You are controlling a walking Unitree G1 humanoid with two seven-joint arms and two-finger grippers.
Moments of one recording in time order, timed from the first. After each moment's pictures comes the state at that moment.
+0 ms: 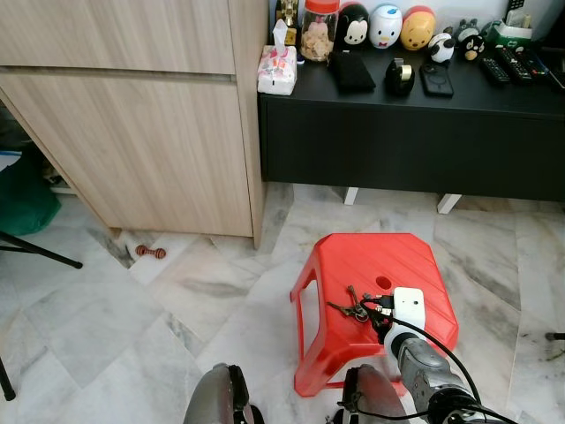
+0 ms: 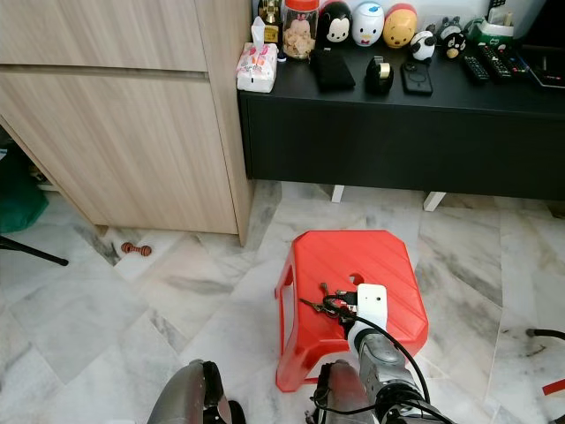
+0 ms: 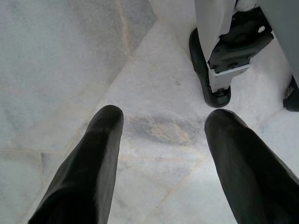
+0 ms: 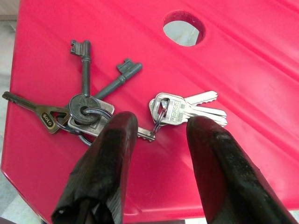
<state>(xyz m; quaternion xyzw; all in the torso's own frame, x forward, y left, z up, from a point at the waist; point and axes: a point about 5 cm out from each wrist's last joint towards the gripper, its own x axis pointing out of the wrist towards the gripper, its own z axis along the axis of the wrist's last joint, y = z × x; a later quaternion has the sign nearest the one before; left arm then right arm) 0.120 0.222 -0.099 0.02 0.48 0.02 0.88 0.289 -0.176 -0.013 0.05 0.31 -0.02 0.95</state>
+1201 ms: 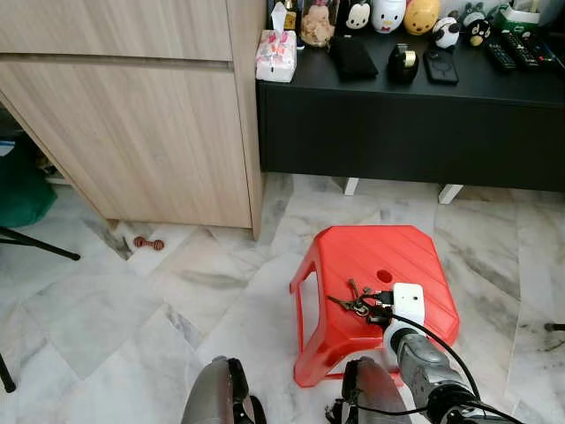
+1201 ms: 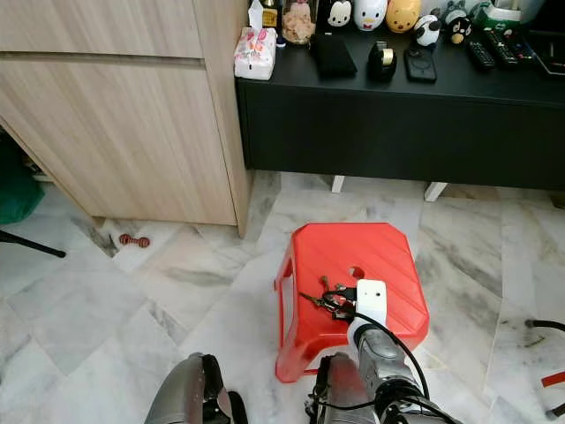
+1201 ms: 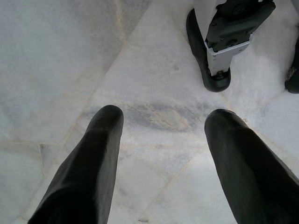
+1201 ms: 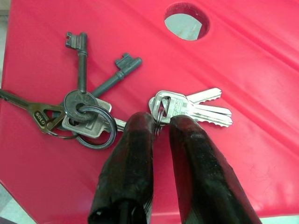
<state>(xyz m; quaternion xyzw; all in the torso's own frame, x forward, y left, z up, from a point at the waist) 0.113 0.219 -0.101 0.03 0.48 0.01 0.87 0.294 -0.175 -0.009 0.05 0.30 -0.02 0.95</state>
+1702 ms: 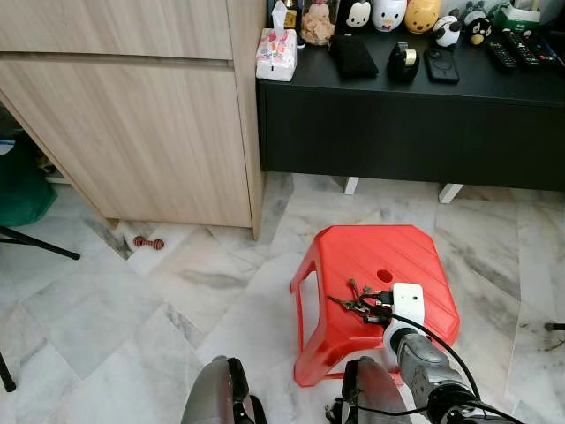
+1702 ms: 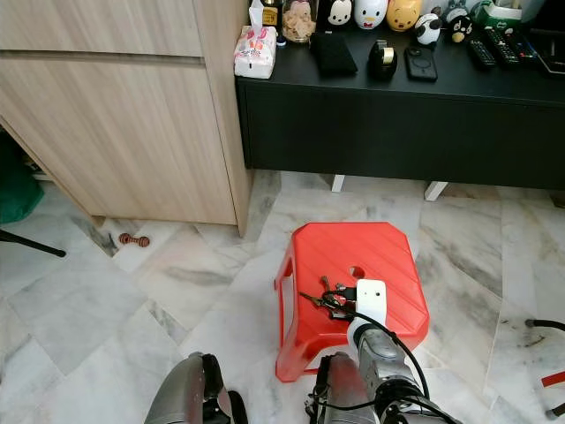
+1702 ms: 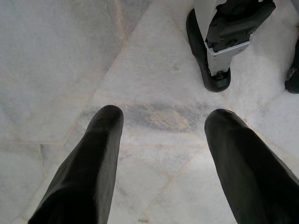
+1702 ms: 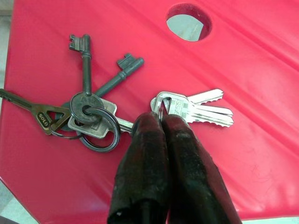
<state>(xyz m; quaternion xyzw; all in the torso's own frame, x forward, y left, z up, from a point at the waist) 0.113 0.218 -0.101 0.03 0.48 0.01 0.87 0.294 -0.175 -0.009 0.05 0.30 -0.01 0.95</state>
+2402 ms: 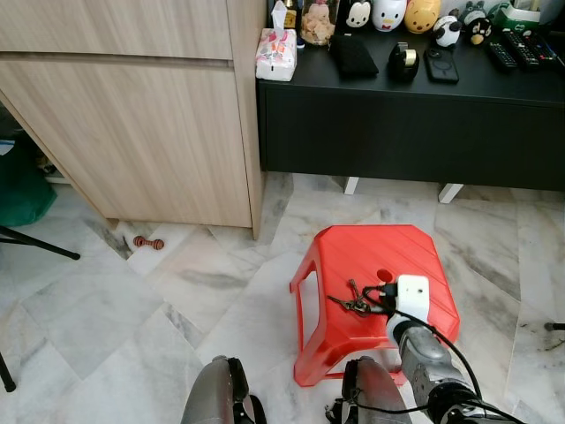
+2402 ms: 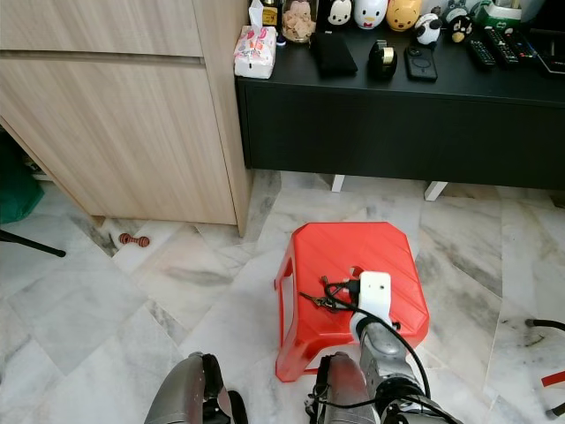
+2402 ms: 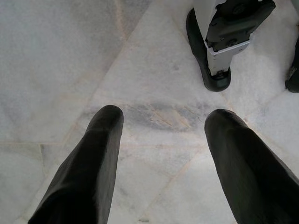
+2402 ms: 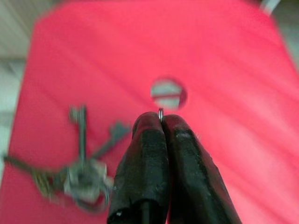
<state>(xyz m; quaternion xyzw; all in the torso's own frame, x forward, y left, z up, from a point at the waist) 0.113 0.219 -0.101 0.03 0.48 0.01 0.87 0.310 -0.179 0.014 0.04 0.21 -0.03 0.98</state>
